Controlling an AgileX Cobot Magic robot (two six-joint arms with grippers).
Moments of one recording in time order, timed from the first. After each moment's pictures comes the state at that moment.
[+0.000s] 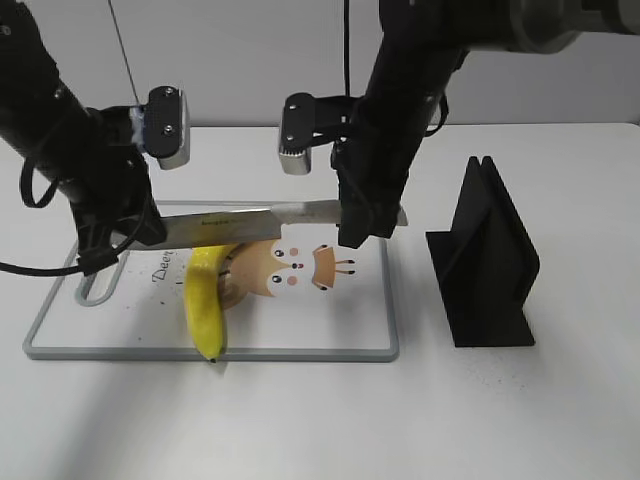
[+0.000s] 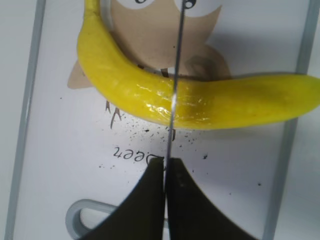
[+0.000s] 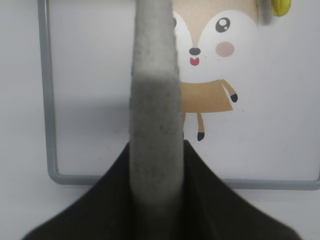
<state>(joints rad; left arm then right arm) -0.30 1.80 -1.18 -0.39 0.77 1.45 0.54 2.14 -1.68 0.21 1.06 -1.07</state>
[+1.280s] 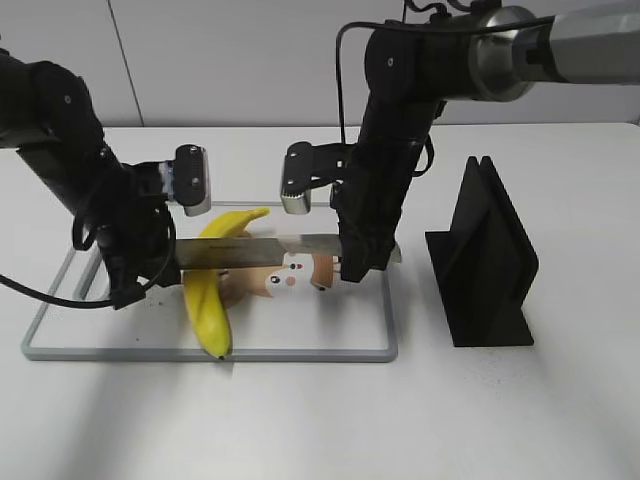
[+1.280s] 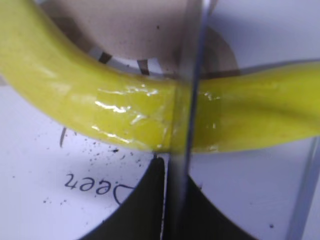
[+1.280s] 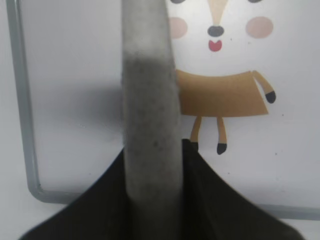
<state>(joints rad) -0.31 1.97 -1.18 -0.40 0.71 1.43 0.54 2.26 -1.69 0.21 1.05 -1.07</state>
